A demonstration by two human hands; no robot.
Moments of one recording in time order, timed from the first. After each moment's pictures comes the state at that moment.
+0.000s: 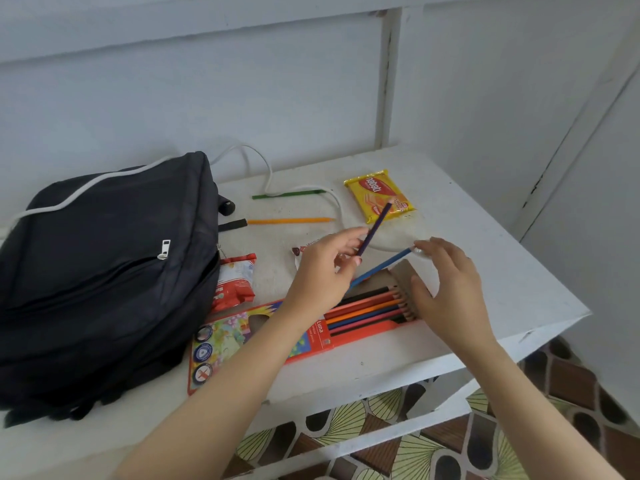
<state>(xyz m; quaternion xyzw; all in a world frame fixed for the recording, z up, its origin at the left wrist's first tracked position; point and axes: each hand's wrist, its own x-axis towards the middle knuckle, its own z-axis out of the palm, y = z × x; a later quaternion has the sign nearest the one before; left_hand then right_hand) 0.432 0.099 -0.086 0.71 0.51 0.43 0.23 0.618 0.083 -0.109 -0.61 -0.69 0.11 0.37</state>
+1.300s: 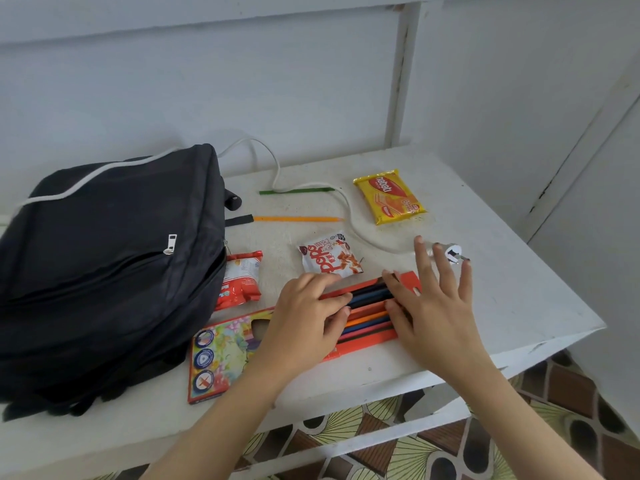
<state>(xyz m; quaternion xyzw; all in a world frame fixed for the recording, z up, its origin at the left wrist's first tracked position) 0.396 0.056 -0.125 0.80 0.55 0.24 0.00 0.598 0.075 -0.123 -0.57 -0.80 -0.09 0.16</state>
